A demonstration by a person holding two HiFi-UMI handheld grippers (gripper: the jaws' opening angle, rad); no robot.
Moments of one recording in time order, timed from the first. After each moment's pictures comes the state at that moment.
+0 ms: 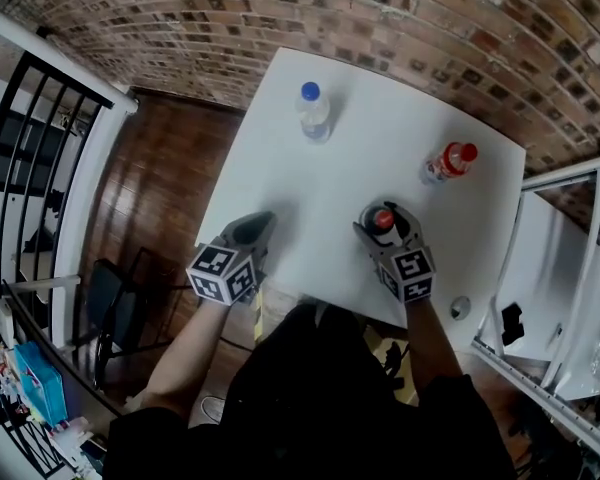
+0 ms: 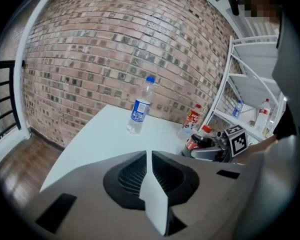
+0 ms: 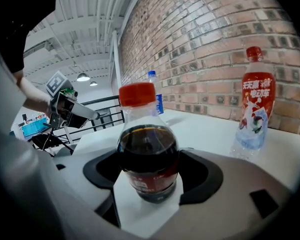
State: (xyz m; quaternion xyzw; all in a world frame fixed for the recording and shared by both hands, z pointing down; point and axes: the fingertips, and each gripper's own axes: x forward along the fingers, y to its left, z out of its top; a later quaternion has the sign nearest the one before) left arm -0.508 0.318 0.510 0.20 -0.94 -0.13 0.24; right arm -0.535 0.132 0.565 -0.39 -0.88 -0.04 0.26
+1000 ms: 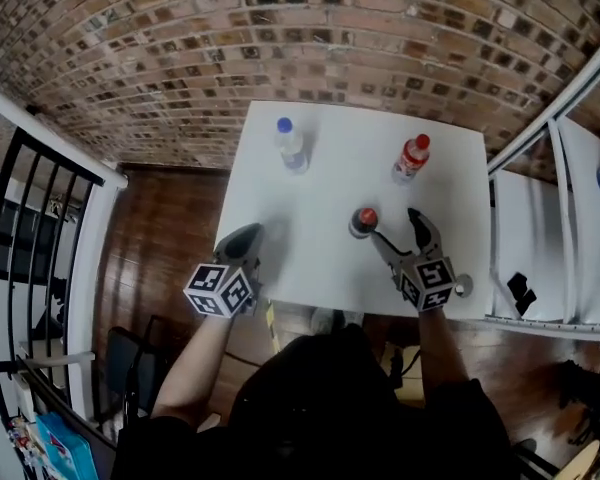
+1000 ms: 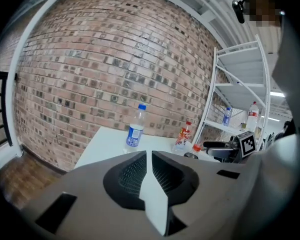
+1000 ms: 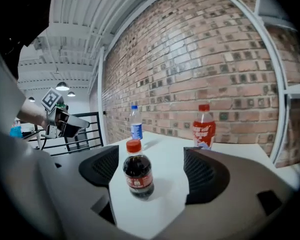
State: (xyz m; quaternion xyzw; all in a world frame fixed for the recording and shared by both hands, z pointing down) left arm -0.510 0.338 0.442 0.24 -0.95 -0.11 0.15; right arm -0.507 0.070 0.473 -0.26 -0.95 -0.01 0.17
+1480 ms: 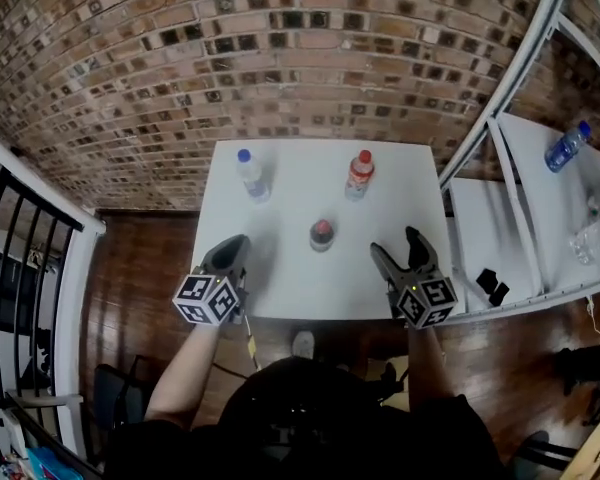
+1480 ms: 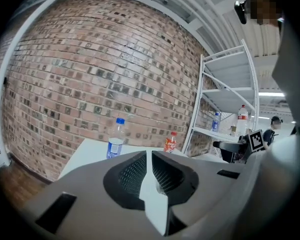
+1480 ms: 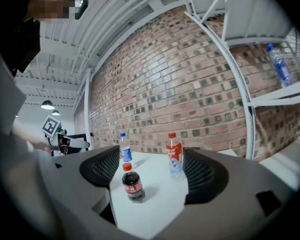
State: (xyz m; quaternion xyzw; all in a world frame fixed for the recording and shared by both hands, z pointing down) left arm -0.497 0.289 0.392 0.29 -0.95 -0.11 0.10; right arm -0.444 -0.013 0.393 -0.18 -0.98 0.07 0.10
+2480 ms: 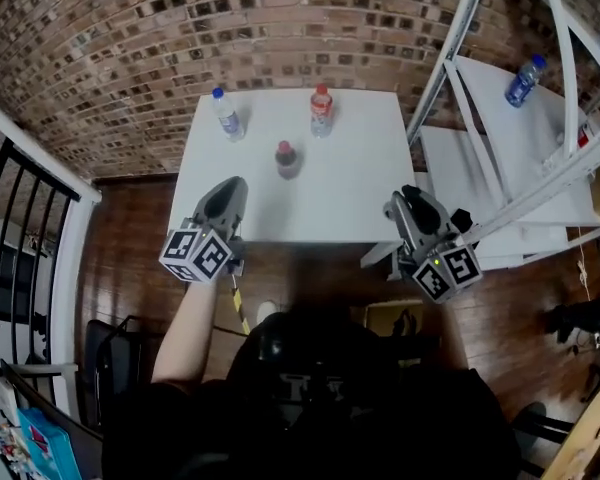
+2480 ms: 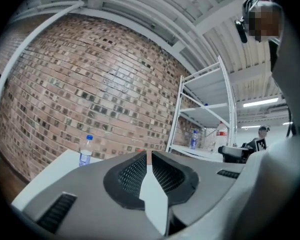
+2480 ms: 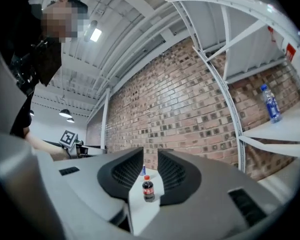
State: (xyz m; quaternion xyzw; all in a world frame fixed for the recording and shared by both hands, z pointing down) left arm -0.351 0.214 0.298 0.32 -0.94 -0.15 -0.01; right arm -0.261 -0.069 0.282 -0.24 -0.97 0.06 -0.02
